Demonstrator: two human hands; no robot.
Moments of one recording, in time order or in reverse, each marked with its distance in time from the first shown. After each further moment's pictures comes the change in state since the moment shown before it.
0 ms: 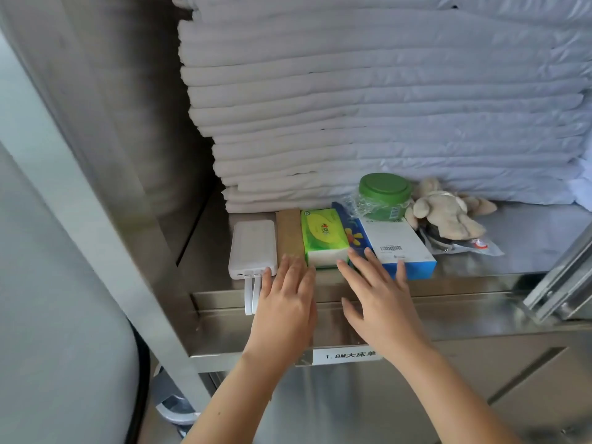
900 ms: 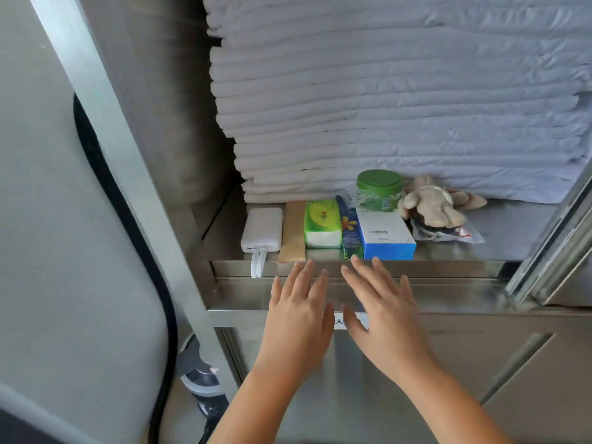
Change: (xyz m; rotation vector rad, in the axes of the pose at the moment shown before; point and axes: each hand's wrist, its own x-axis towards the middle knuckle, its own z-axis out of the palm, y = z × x) left_hand -0.052 0.069 -0.051 -0.075 0.051 -0.111; right_hand -0.058 -0.011 -0.065 0.199 0.013 0.000
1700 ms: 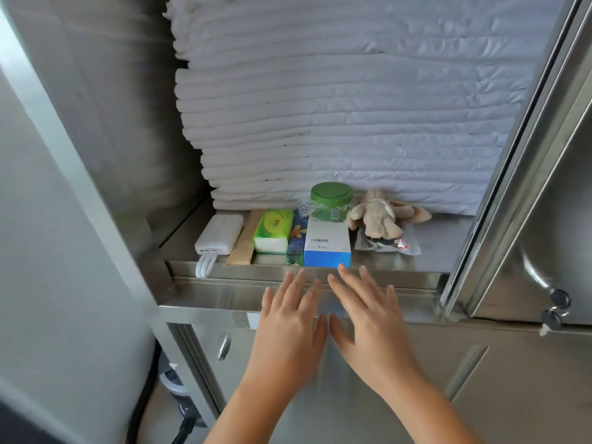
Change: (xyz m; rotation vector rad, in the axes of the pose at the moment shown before) left_hand 0.007 0.108 0.016 -0.003 0.013 -0.072; right_hand -0.025 0.082 -0.053 0.088 0.013 -0.053
